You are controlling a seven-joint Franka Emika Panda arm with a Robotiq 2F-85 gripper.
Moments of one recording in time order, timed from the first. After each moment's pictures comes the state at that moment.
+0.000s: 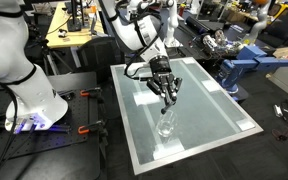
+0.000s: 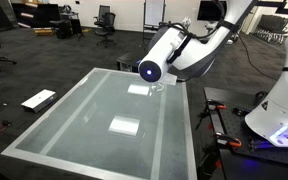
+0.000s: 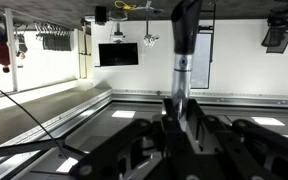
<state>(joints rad) 0.07 0.32 0.05 -2.28 -1.29 1.60 2.60</state>
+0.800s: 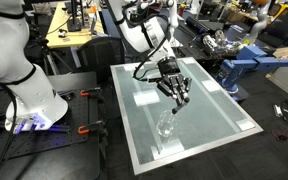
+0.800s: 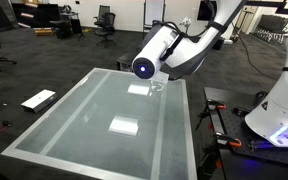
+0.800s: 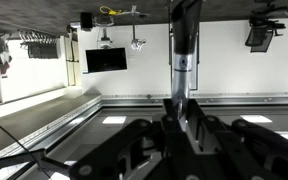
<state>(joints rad) 0.04 0.37 0.05 -2.21 -1.36 1.66 2.60</state>
